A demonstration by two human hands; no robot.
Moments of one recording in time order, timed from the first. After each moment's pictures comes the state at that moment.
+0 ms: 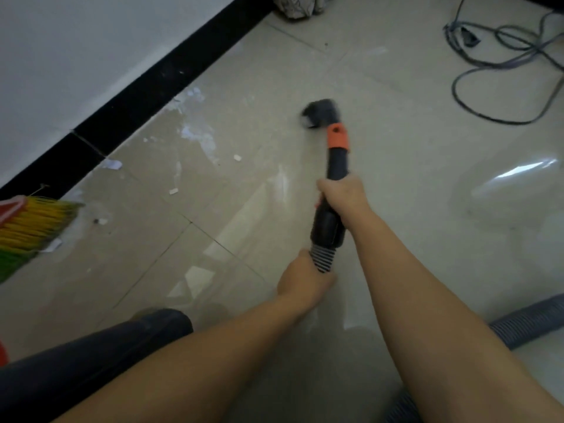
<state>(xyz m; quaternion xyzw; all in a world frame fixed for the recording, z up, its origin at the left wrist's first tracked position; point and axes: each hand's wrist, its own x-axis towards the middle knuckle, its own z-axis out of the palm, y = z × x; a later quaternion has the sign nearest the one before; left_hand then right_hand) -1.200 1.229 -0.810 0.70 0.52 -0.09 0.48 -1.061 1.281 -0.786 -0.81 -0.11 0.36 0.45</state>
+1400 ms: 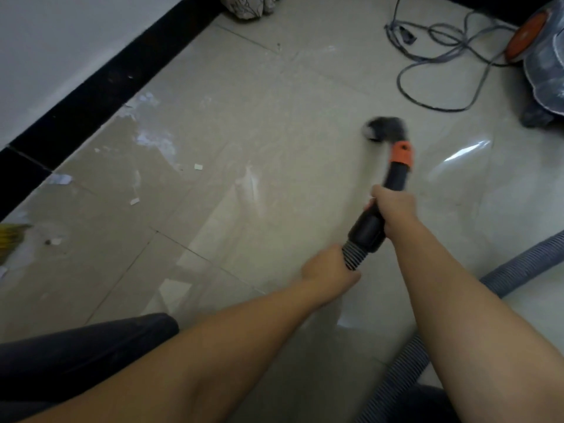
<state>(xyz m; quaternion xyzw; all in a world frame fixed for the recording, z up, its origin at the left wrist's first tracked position) -1.142 1.190 -0.797 0.80 0.35 -0.16 0.46 -0.992 1.178 -0.779 -0.83 0.10 0.24 0.49</state>
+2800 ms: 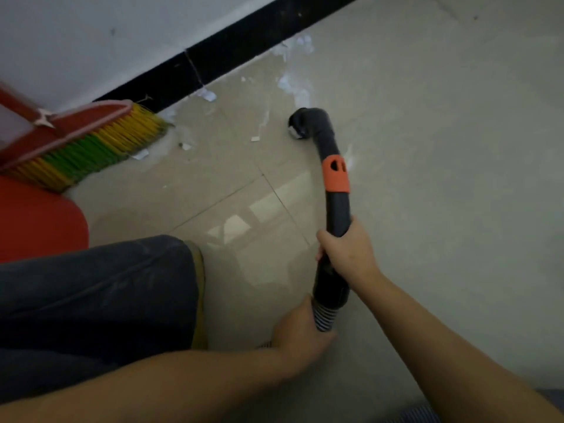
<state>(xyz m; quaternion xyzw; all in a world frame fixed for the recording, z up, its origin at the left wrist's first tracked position) -1.302 1.160 -0.828 0.62 0.60 -0.10 0.50 -1.185 1.241 -0.795 -0.76 -0.27 0.49 0.32</state>
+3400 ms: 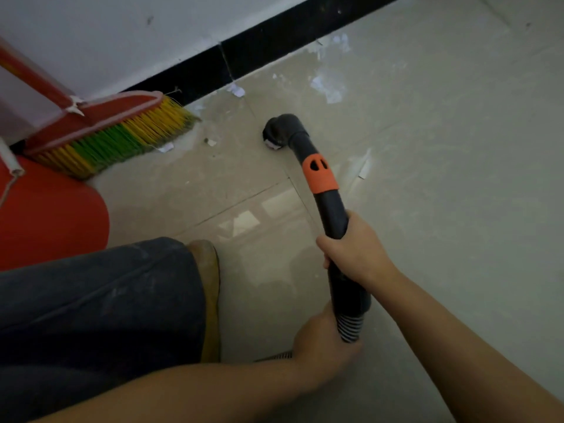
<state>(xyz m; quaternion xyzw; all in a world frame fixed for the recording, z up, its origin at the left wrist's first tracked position) -1.302 1.169 -0.818 0.58 0.60 -0.03 0.55 -1.204 1.272 -0.776 -0.72 -0.41 0.52 0.21</state>
